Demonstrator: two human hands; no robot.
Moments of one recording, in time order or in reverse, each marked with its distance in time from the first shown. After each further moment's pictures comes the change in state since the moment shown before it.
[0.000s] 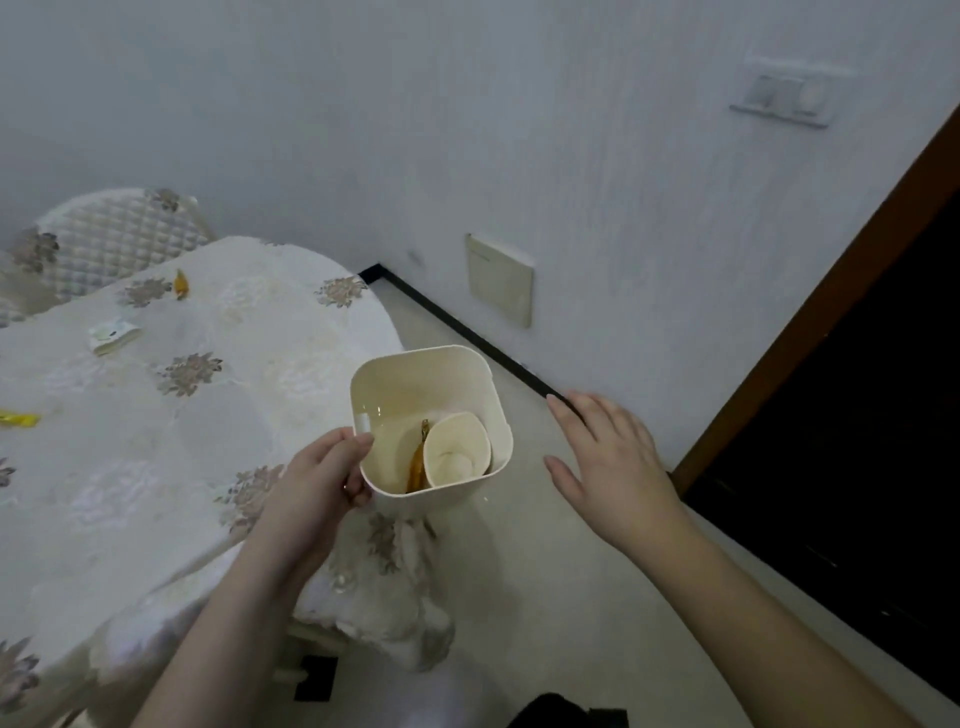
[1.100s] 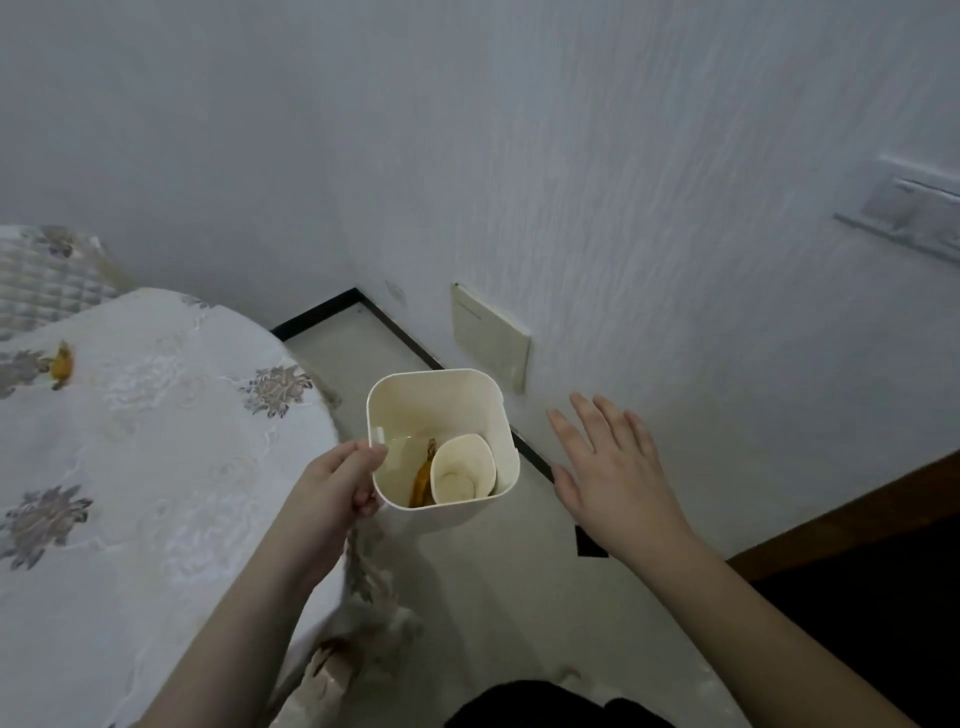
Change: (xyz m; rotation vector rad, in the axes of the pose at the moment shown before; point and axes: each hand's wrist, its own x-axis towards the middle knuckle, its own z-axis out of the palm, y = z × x) left_hand 0.336 0.022 0.051 0.036 -0.019 -0.075; right_hand 0.318 0.113 0.044 -0.118 -0.027 -0.015
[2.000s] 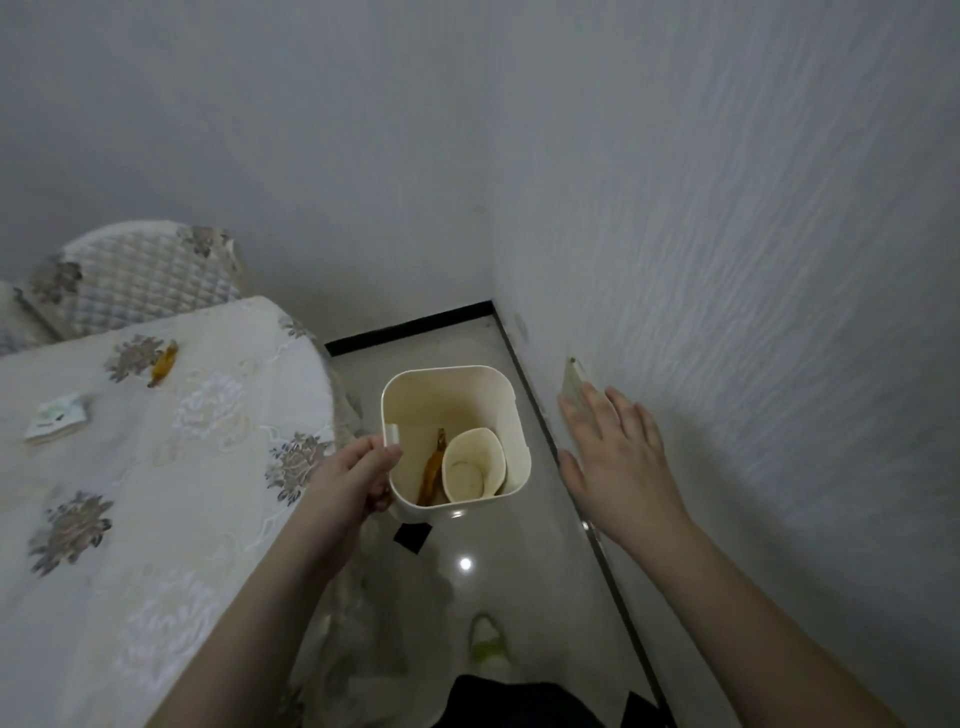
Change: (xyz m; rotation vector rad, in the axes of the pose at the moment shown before) left_hand 0.251 0.060 0.026 -0.056 0.421 -0.021; right_hand 0.378 0.073 0.069 0.161 -0.075 -0.381
